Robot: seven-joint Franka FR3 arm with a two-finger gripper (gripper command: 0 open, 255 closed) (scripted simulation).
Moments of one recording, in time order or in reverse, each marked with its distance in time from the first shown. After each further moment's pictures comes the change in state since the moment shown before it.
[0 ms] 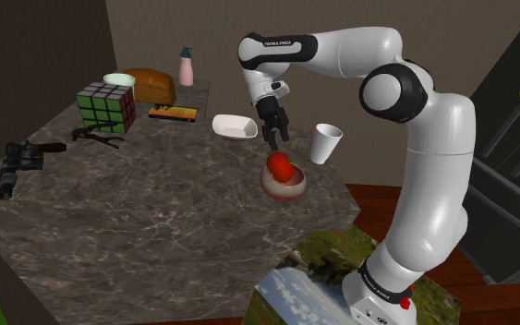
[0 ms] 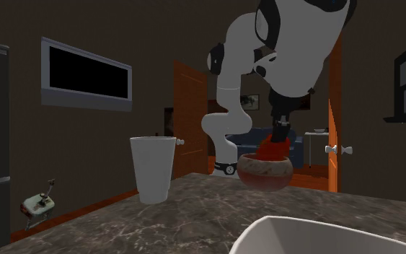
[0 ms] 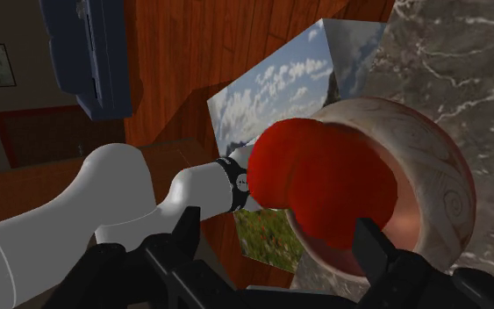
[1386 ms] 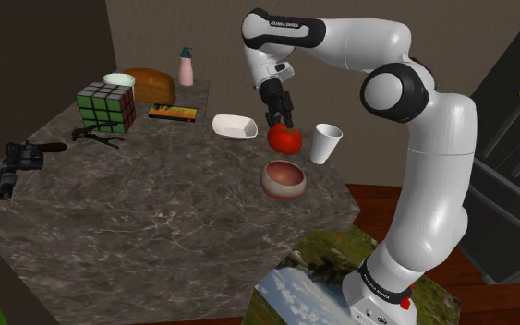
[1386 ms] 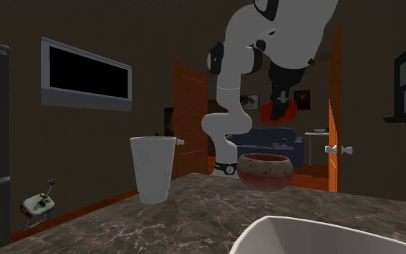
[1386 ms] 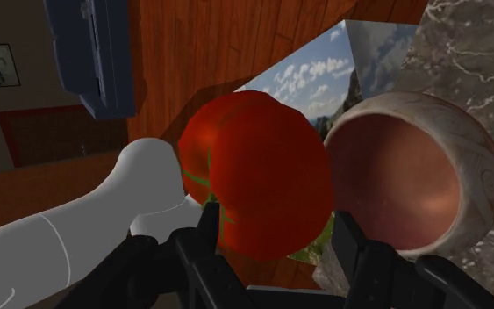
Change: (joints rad) arm -0.003 -0.007 0.002 0.133 0.019 -0.139 0.031
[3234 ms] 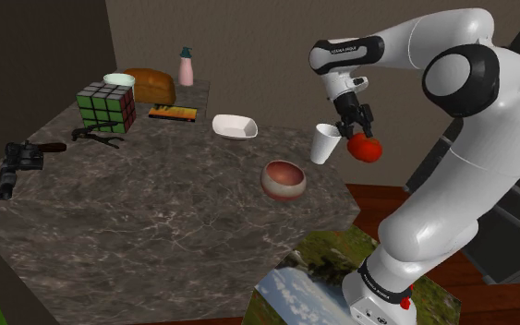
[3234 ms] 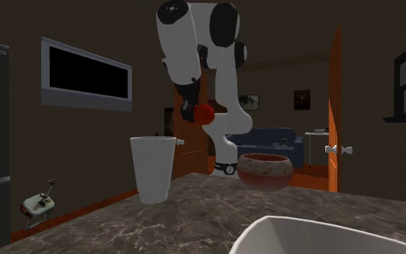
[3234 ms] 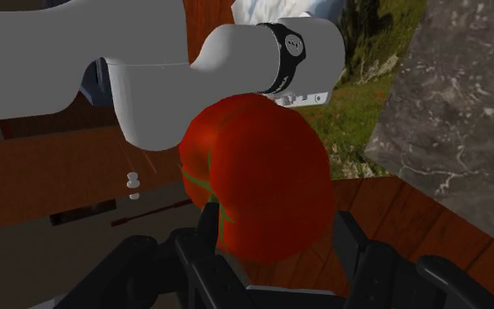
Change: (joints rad) arm -0.251 -0.366 -0.161 -0.519 -0.383 0.151 -0.515
